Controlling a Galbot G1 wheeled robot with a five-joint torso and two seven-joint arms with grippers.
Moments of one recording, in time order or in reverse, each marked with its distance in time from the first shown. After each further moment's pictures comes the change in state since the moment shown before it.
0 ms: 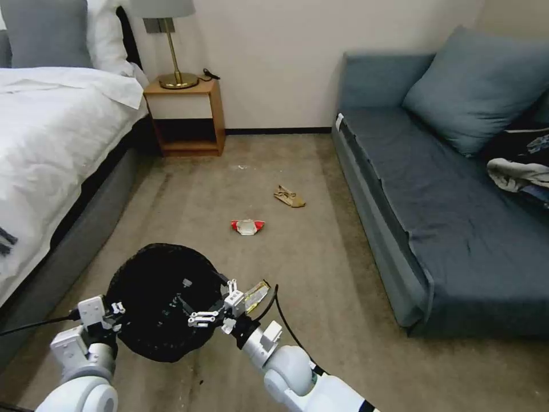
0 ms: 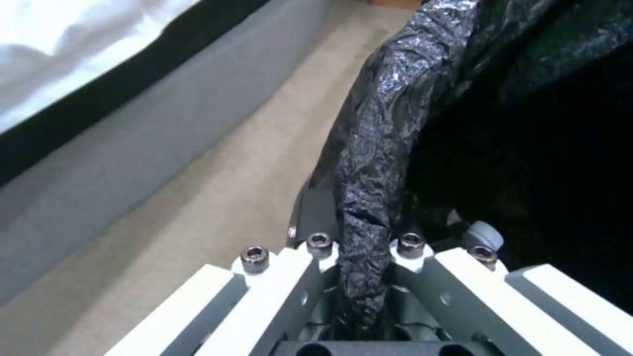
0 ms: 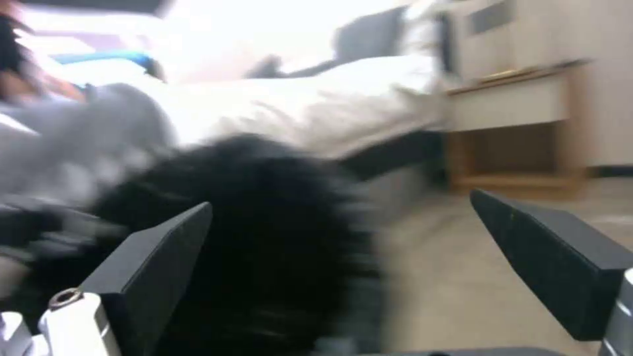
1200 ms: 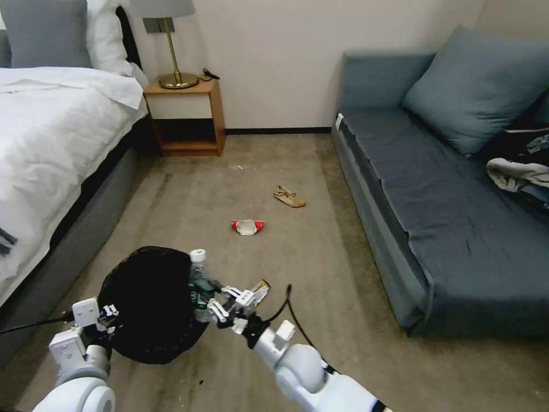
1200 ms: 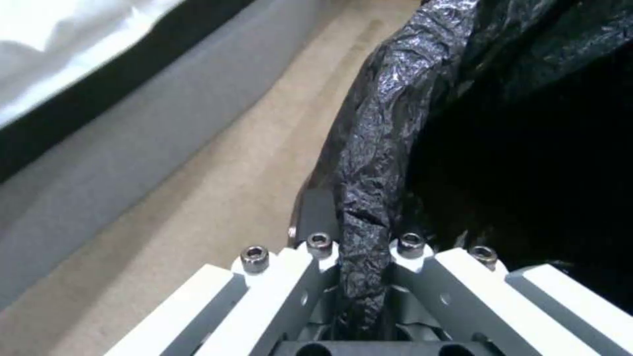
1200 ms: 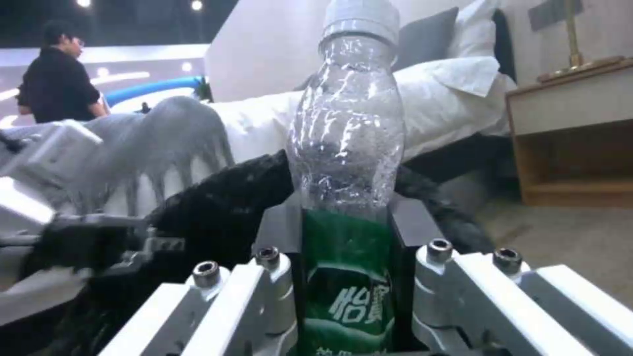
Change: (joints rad) left arm 0.047 -0.004 0.046 -0.009 0.044 -0.040 -0.001; right arm 0.102 0.087 -0.123 -0.174 0.131 0.124 -0.128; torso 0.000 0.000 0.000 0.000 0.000
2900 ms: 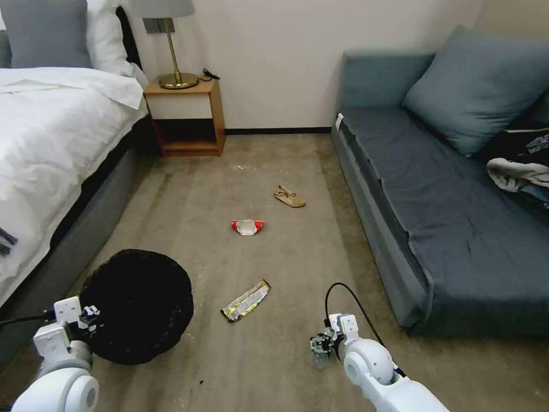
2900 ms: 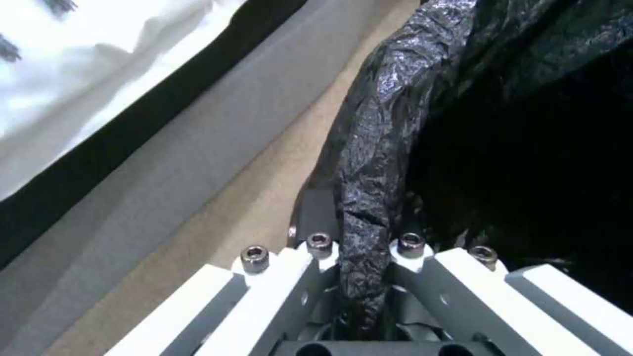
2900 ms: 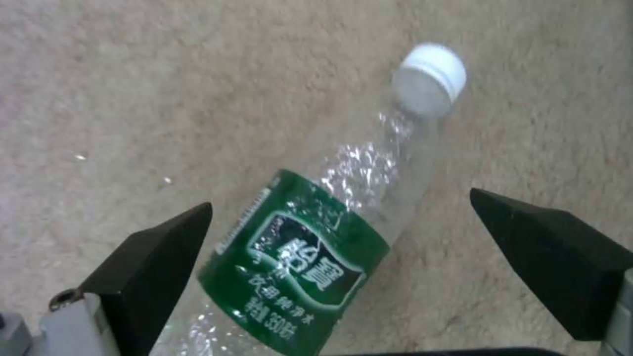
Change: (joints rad) left arm -0.059 0.081 -0.070 0.117 -0.009 0.020 -0.044; right arm -0.192 -0.241 0.377 0.145 0.200 -1.141 0.554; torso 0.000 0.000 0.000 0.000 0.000
